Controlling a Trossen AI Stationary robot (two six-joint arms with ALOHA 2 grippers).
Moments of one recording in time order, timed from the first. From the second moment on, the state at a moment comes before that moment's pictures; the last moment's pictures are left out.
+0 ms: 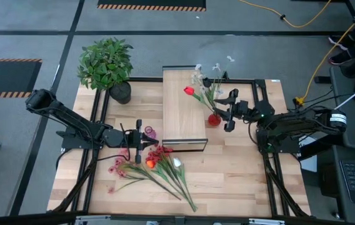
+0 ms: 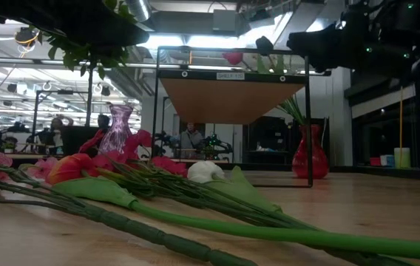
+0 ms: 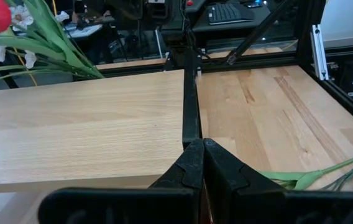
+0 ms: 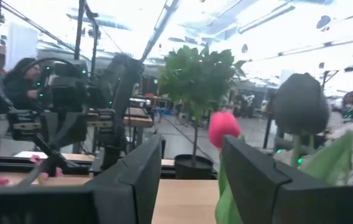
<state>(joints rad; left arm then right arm) -0.38 1.10 0.42 0.44 -0.48 -0.02 -0.34 1.12 0.18 1.26 -0.19 -0.07</state>
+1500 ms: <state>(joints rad) -0.47 1.15 0.66 -0.14 -0.56 -0.35 0.43 0.88 0.62 -0.05 0.37 0.03</state>
